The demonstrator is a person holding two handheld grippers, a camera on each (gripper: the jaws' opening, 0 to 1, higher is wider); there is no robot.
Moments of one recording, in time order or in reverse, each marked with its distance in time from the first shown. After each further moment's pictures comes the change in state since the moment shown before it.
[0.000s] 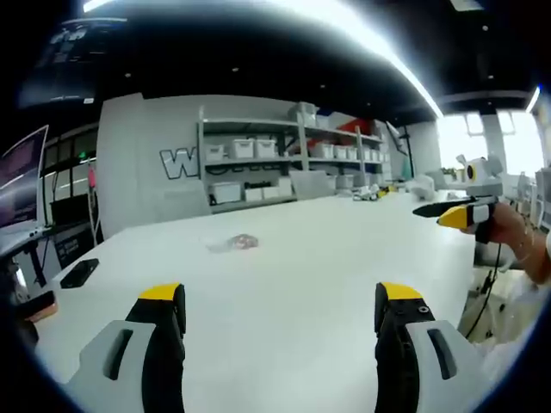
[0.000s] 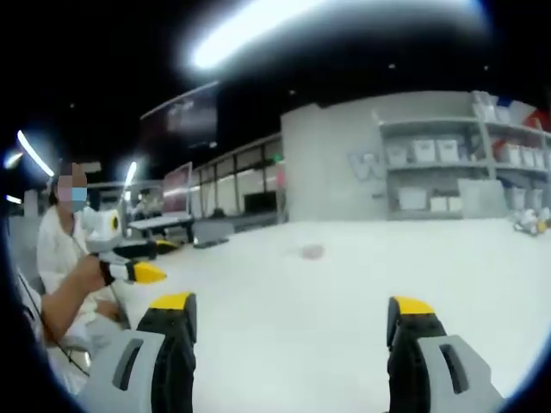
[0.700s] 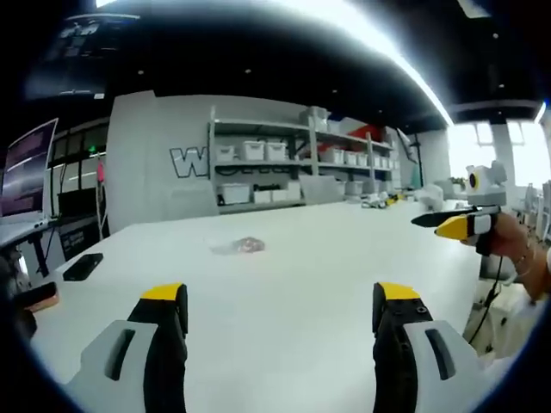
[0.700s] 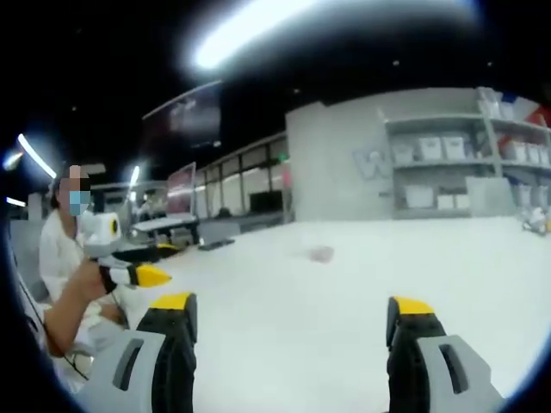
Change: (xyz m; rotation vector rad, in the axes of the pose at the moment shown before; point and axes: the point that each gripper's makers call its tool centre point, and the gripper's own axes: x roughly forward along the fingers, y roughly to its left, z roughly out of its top) left arm 0.001 0.004 0.004 -0.043 -0.022 0.045; right arm 0.020 0.009 0.004 0.018 0.007 0.033
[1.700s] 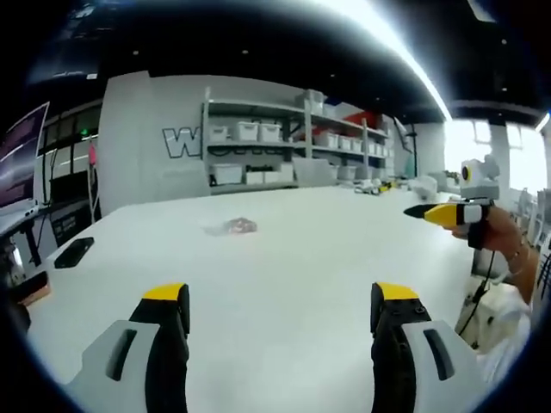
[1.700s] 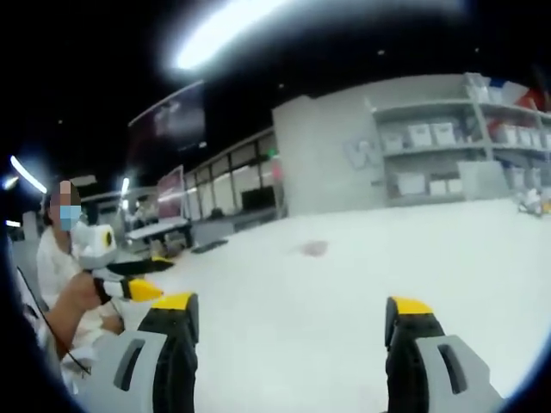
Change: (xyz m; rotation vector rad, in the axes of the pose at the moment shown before) left arm 0.003 -0.002 -0.013 -0.039 0.093 -0.049; right arm 0.008 -0.014 -0.006 0.085 0.039 -0.033
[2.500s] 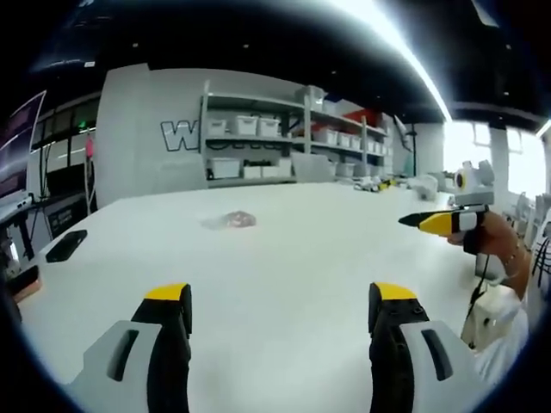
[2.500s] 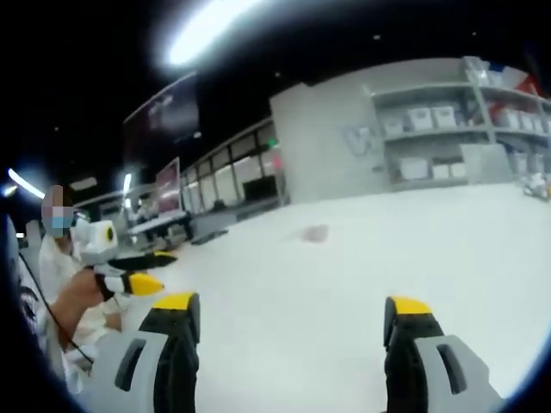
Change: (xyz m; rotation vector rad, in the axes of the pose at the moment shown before) left arm 0.017 0.005 -0.012 -0.017 0.034 -0.016; right arm 0.016 -0.009 -0.017 0.029 0.047 0.017
